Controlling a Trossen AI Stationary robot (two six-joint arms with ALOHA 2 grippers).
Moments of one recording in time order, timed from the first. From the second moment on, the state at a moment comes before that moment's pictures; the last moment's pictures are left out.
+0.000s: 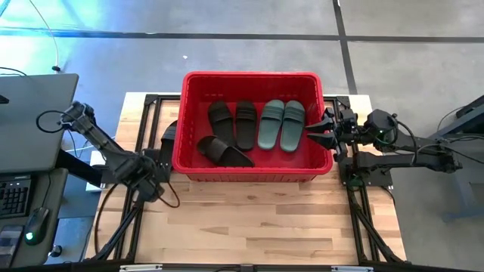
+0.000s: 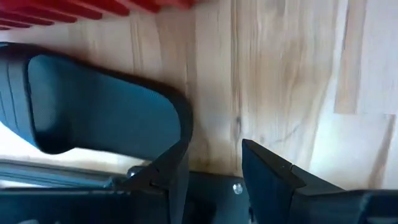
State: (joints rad) left arm -0.61 1.03 0.72 -1.33 -0.27 -0.68; right arm -0.16 0.55 0.64 0.05 -0.17 0.32
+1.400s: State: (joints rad) left arm -0.40 1.59 0.70 -1.21 -0.45 -0.95; right arm -0.16 0.55 0.64 0.07 -0.18 0.33
